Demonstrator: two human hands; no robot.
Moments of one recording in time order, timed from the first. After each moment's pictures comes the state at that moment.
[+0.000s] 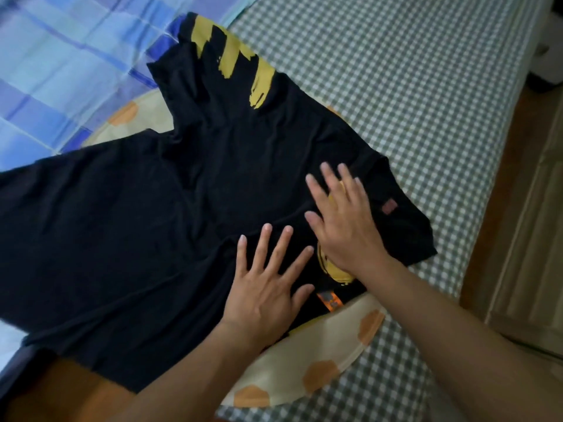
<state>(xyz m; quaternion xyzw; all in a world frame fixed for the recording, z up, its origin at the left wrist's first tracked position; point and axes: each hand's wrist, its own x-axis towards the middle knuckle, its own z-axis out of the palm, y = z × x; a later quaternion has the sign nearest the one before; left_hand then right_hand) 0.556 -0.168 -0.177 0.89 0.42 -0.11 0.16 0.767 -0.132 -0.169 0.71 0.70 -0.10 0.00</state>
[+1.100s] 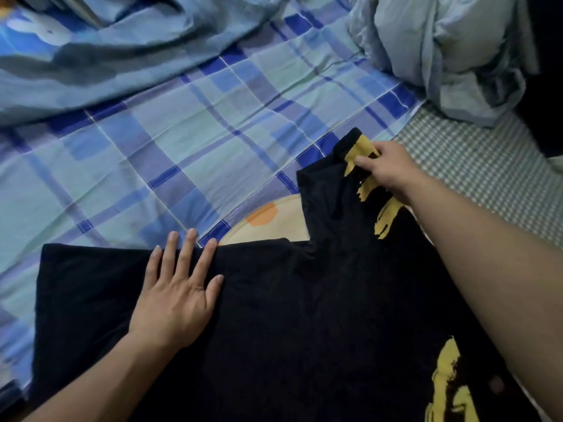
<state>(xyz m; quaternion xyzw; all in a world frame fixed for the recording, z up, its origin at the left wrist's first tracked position) 0.301 0.044 -0.252 0.75 0.66 -0.05 0.10 0.657 0.258 -0.136 0.76 0.51 -0.36 -0.17</state>
